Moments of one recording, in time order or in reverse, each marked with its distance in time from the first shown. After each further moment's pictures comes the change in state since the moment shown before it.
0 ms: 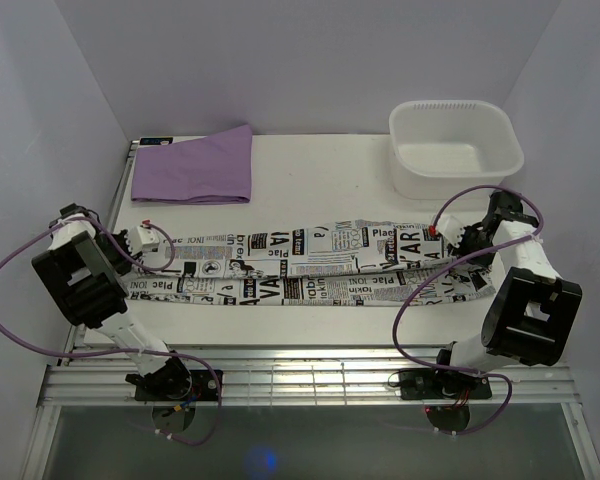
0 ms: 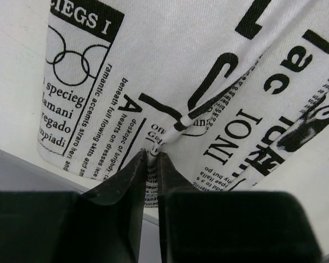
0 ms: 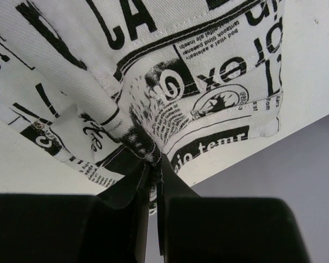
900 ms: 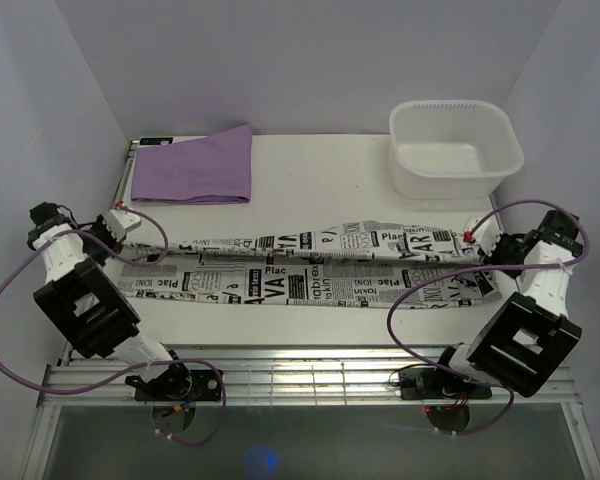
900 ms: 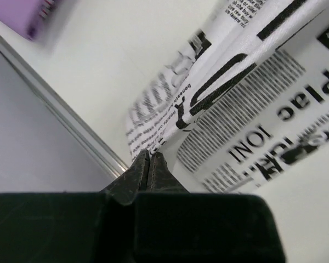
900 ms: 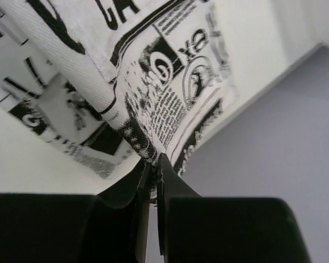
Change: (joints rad) left arm 0.064 -0.179 0.063 0.071 0.286 -0.229; right arm -0.284 -0.141 0.048 -0.051 -0.288 -0.161
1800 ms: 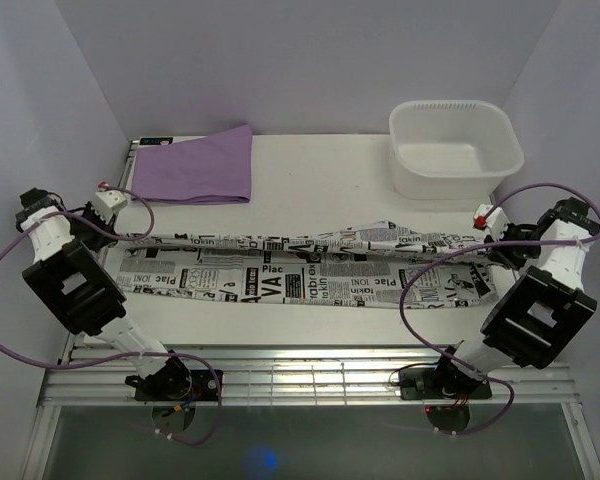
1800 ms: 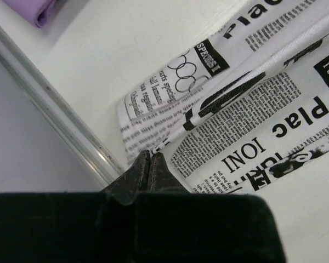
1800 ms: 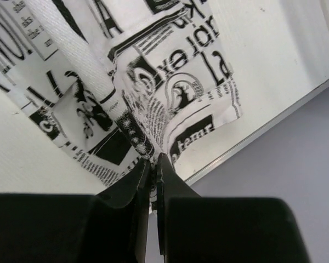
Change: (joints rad) left arm 0.036 0.146 0.097 -0.069 0.004 -0.112; right arm -0.048 0.177 0.136 -0.187 -0.076 -0.035
